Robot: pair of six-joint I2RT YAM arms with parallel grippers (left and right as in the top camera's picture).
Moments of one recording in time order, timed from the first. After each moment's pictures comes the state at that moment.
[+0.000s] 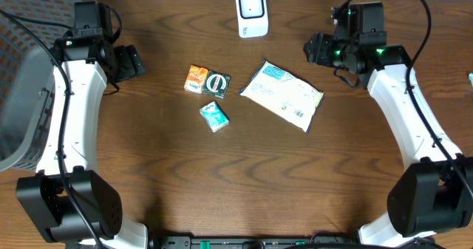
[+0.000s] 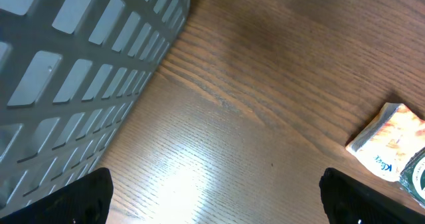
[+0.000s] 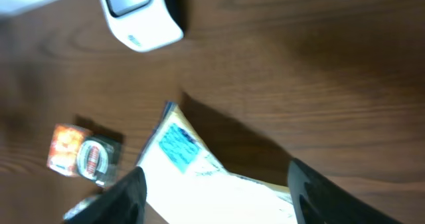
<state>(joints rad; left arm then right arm) 0.10 1.71 1.57 -1.02 -0.18 -0.28 0.13 1.75 1.47 -0.60 -0.23 0.32</state>
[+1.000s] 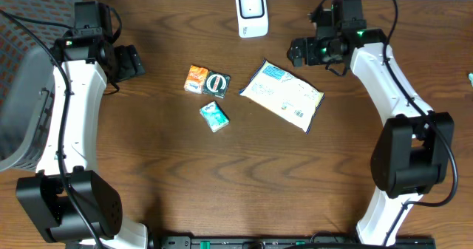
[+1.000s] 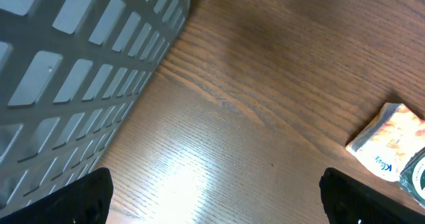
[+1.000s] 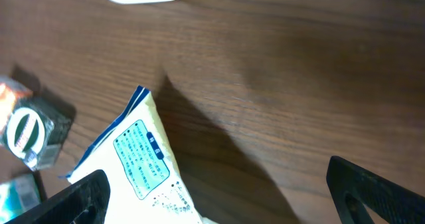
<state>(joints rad) 0.10 1.71 1.57 -1.02 -0.18 -0.28 0.14 2.01 1.64 -0.67 -0.27 0.02</state>
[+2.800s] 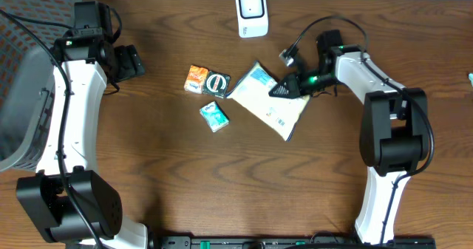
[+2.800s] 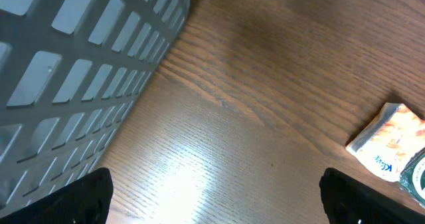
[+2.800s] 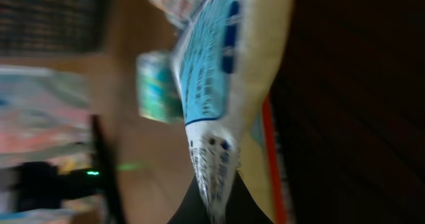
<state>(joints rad) 0.10 1.71 1.57 -1.02 -0.18 -0.28 0.12 2.20 1.56 -0.80 -1.05 -0.25</state>
